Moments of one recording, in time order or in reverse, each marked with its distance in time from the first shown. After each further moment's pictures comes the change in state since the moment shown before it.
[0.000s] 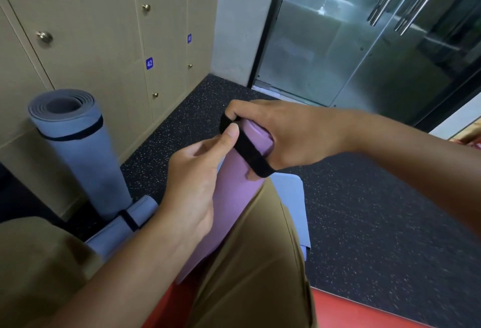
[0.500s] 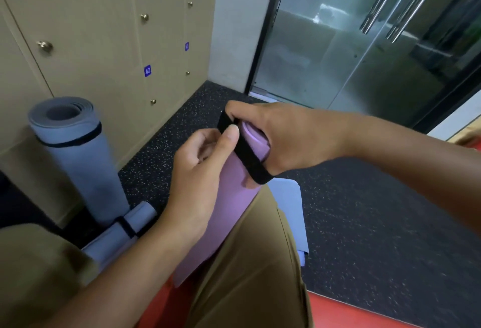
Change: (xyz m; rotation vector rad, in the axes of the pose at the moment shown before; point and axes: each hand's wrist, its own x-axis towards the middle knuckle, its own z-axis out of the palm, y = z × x) left_hand 0.004 -0.005 -0.001 0.162 -0.065 0.240; right_hand -0.010 -0.015 -0.009 -0.004 0.018 0.039
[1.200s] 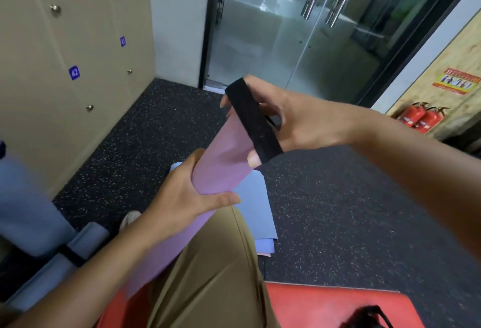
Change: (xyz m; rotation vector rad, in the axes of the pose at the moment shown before) left_hand 0.031 -0.067 0.032 0.481 -0.513 0.032; right_hand -0.081 0.072 -0.015 0.428 0.152 0.161
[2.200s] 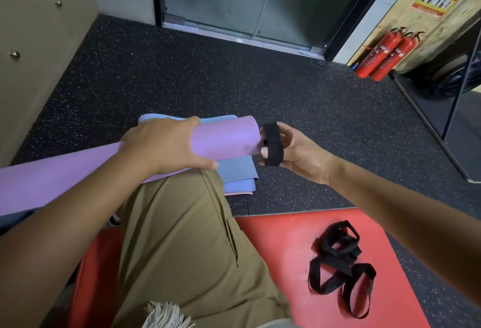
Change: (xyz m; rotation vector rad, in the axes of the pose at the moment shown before) left_hand 0.040 -0.040 0.037 1.138 -0.387 -0.169; right_hand -0.101 0.183 0.137 0.976 0.378 0.441
